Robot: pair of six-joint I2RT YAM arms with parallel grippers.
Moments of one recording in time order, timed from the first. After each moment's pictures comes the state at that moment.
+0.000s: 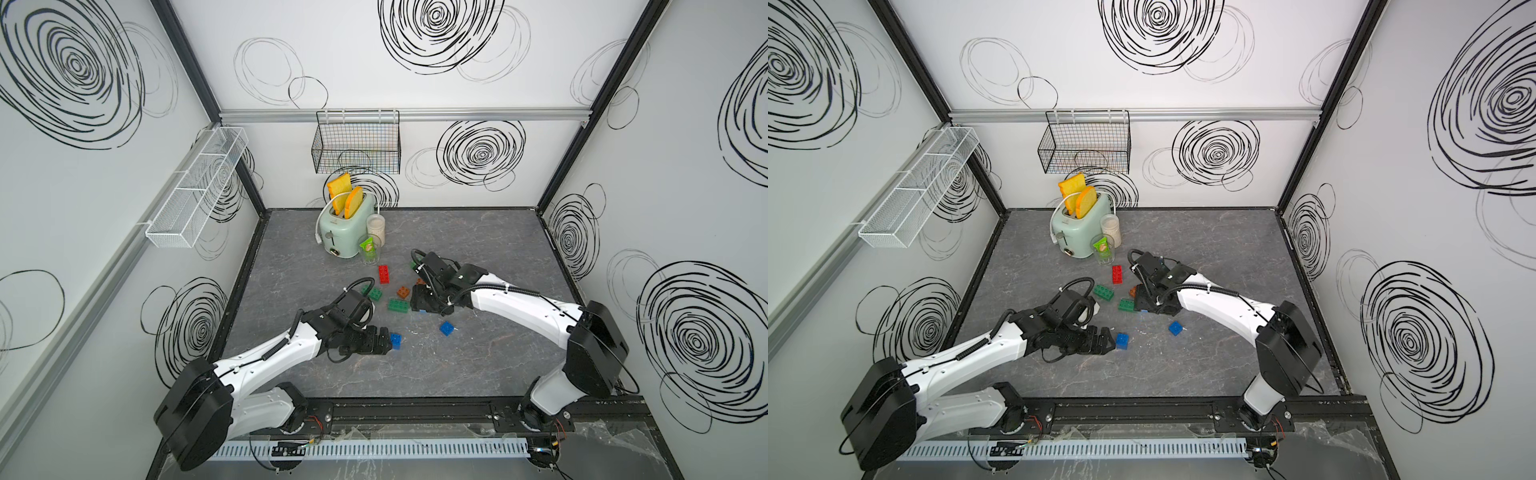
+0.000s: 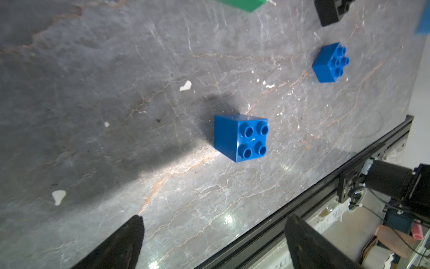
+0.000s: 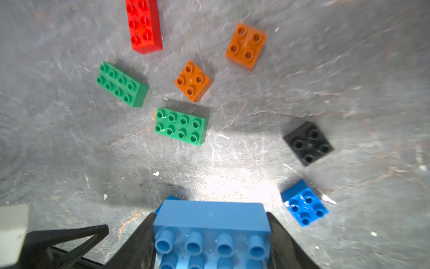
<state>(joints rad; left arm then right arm) -0.65 1.17 0.65 -0.59 0.31 -0.69 0.84 1.58 1.22 -0.79 0.04 0.86</state>
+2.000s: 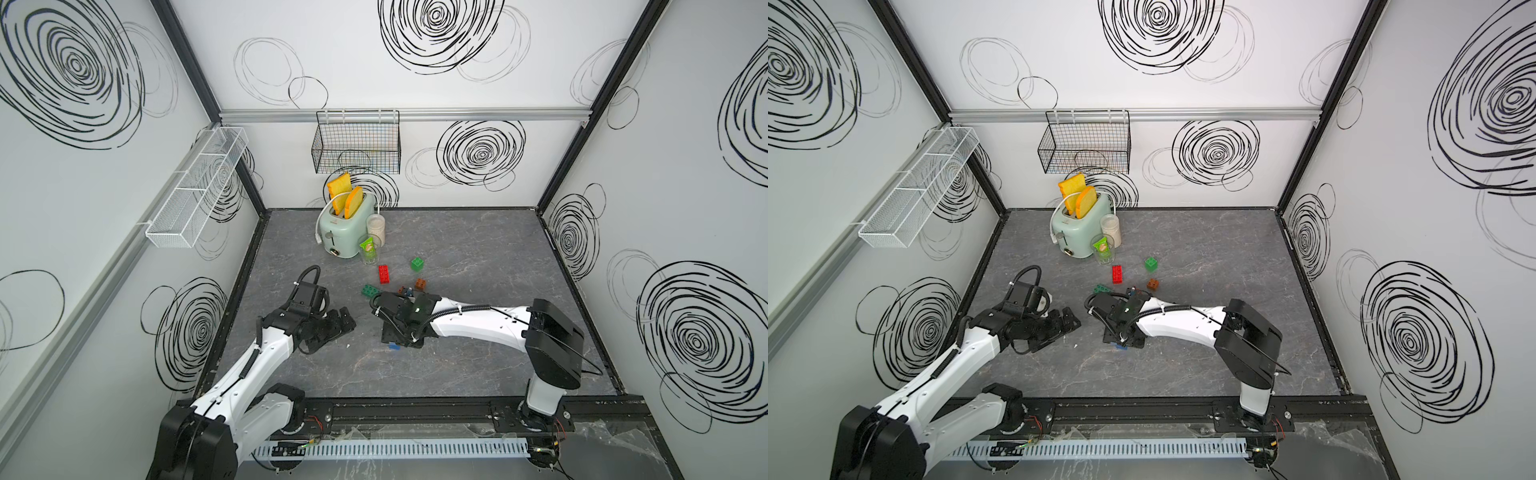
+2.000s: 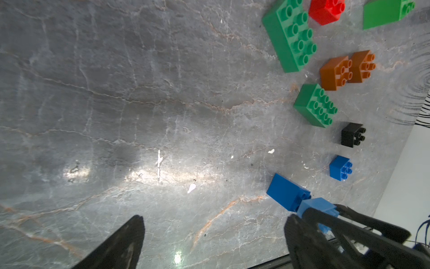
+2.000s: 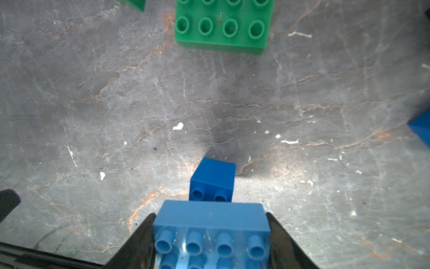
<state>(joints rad) -0.23 1.02 0.60 -0.74 0.30 -0.69 1.14 1.79 1.27 -0.75 0.11 1.23</state>
